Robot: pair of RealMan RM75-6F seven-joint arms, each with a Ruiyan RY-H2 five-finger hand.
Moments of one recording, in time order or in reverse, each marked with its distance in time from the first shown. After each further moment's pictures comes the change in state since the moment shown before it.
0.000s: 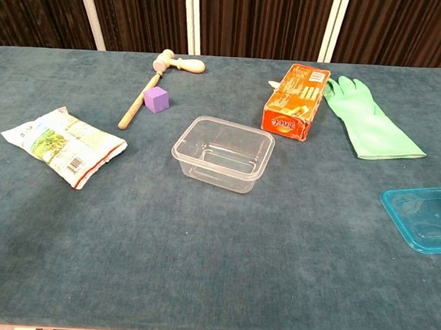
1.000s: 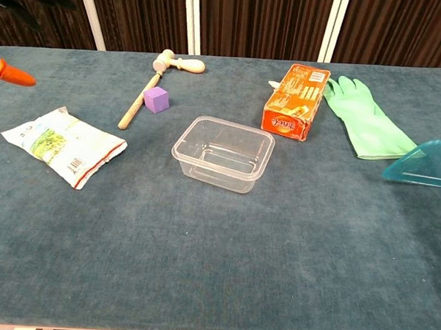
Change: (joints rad) left arm -0.322 -0.065 -0.136 0.033 -0.214 -0.307 -0.164; right arm 0.177 -0.444 0.231 0.219 0.264 -0.061 -0.072
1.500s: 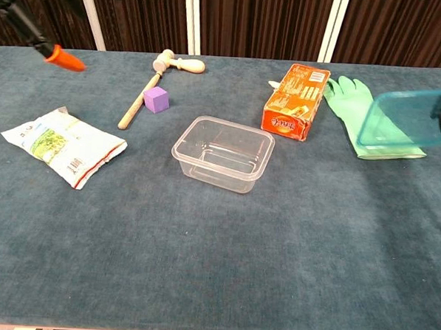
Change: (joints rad) left arm -0.126 -0.046 -0.043 0.014 -0.108 -0.051 0.101; right arm 0.073 -0.091 0.129 -0.010 0.091 0.008 -0.040
